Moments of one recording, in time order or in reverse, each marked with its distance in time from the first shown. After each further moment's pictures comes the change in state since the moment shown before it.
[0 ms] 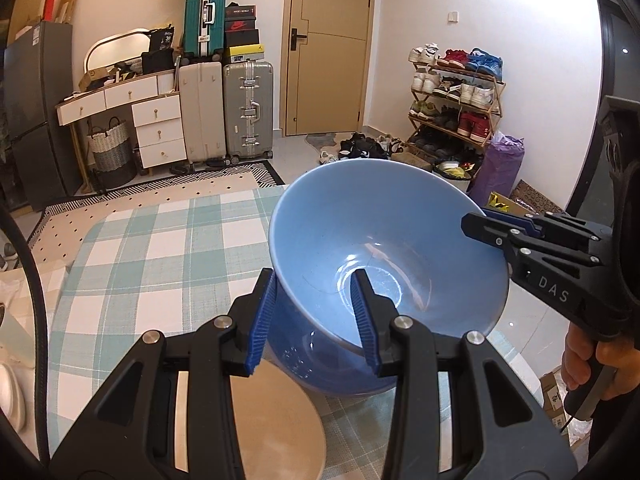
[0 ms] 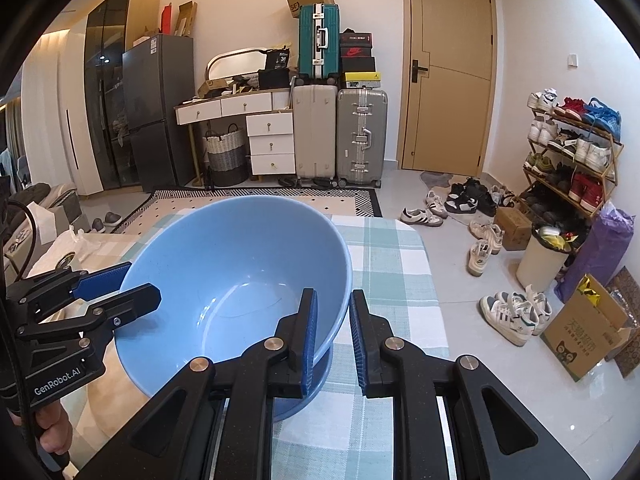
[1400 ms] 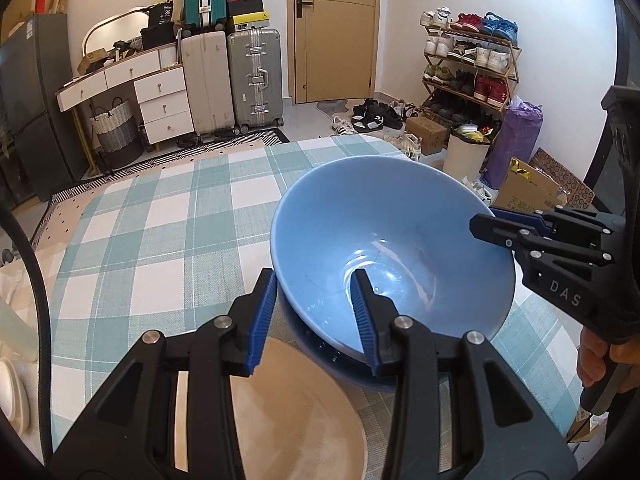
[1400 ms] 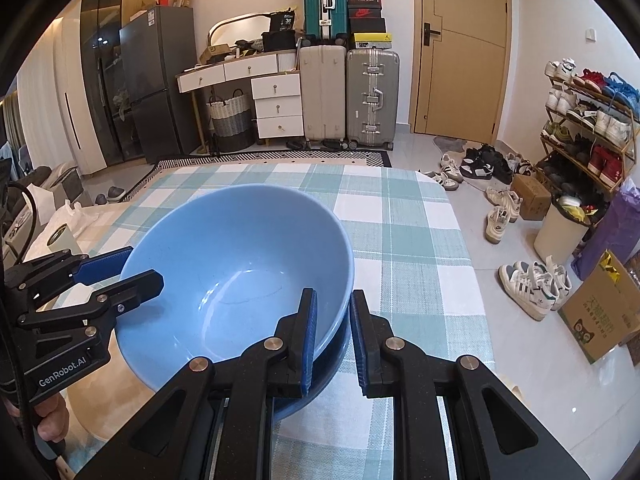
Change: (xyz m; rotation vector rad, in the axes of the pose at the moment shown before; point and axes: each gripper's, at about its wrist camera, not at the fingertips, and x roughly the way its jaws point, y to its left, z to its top) left arm 0.099 0.023 -0.034 0.024 0.125 0.052; right arm 0.083 -0.010 -0.041 0.004 0.128 0.040
